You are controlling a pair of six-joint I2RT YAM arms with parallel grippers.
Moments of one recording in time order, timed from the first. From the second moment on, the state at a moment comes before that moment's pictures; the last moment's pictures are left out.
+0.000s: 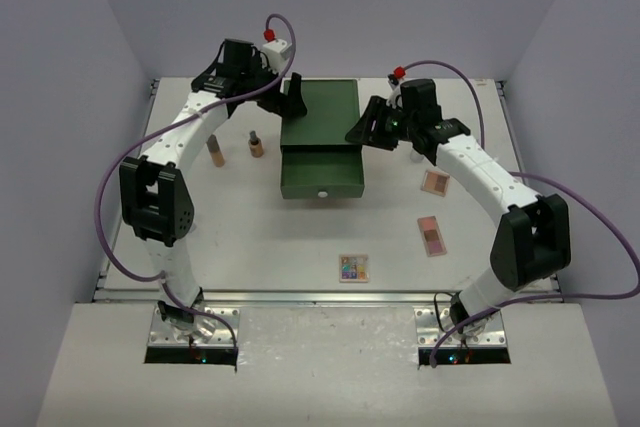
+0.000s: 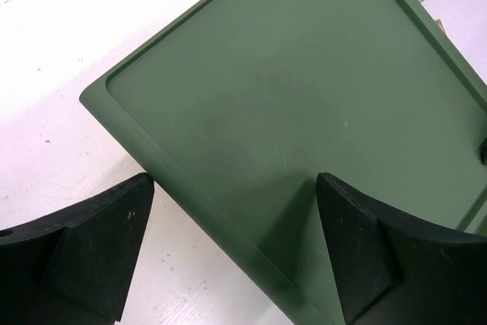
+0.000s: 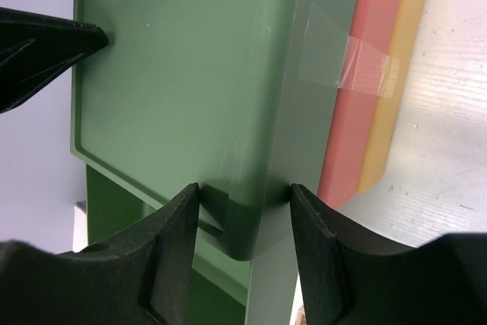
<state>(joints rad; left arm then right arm) -0.22 1.89 1.78 -0.53 0.53 0.10 0.35 1.59 1.27 -0.30 -0.35 0.59</state>
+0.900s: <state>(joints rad) 0.06 1.66 2.00 -0.64 0.42 0.15 0.22 1.35 1.45 -0.60 -0.21 0.33</state>
